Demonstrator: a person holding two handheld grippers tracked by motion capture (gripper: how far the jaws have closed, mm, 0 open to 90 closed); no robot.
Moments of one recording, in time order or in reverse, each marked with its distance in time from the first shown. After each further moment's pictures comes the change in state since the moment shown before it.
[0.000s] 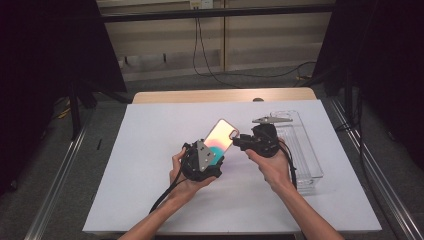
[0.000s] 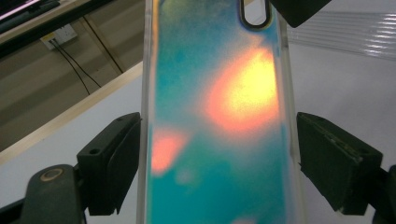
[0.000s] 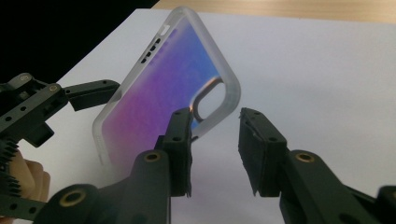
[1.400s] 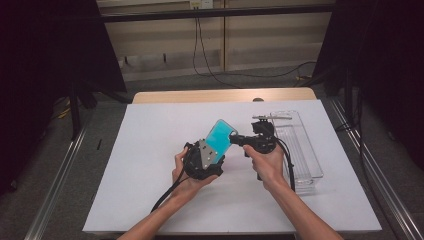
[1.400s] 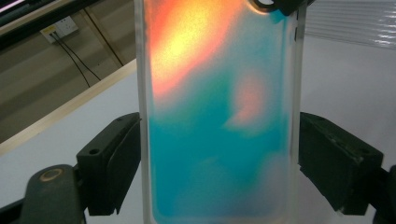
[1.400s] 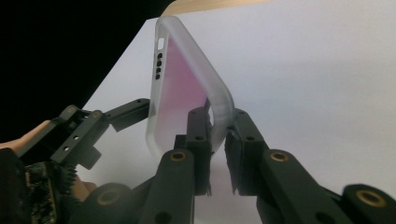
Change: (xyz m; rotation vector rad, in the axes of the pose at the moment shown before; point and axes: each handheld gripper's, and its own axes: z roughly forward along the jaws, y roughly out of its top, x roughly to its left) left arm 0.000 -0.005 0.015 0.024 0.009 -0.015; right arm -0.001 0.004 0.010 0.013 0.078 0.189
